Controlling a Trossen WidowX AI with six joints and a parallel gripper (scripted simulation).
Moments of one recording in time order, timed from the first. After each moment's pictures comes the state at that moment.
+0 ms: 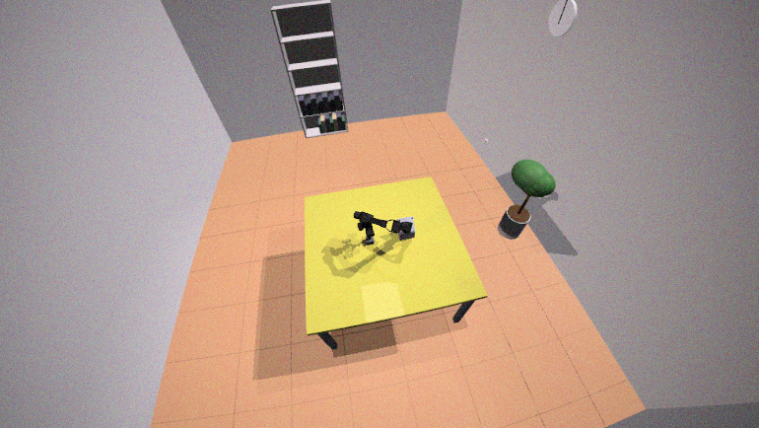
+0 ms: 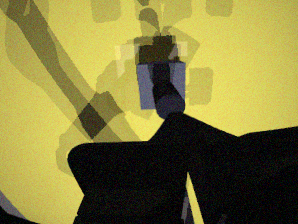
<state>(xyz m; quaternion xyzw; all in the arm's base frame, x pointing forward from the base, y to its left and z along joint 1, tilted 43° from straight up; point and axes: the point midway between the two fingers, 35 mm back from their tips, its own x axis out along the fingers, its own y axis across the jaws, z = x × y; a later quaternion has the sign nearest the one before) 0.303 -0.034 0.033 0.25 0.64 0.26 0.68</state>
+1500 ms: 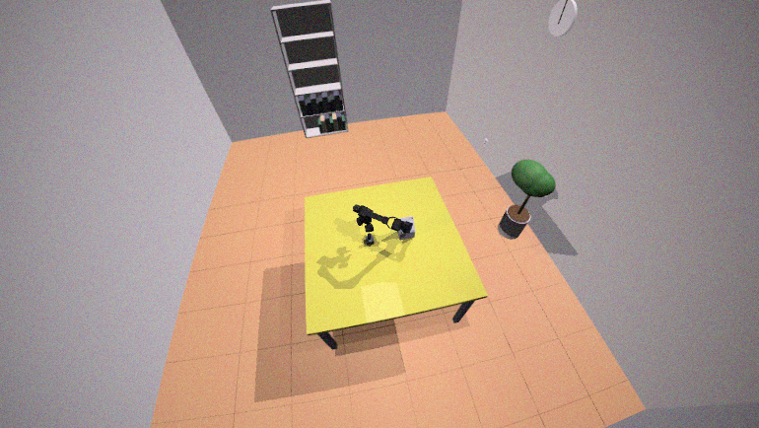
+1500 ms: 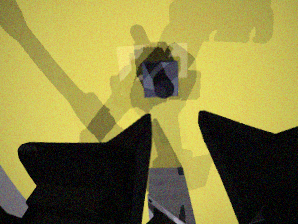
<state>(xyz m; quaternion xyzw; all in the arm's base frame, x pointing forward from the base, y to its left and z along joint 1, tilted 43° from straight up) 0.302 -0.076 0.080 0.26 0.64 0.26 0.68</state>
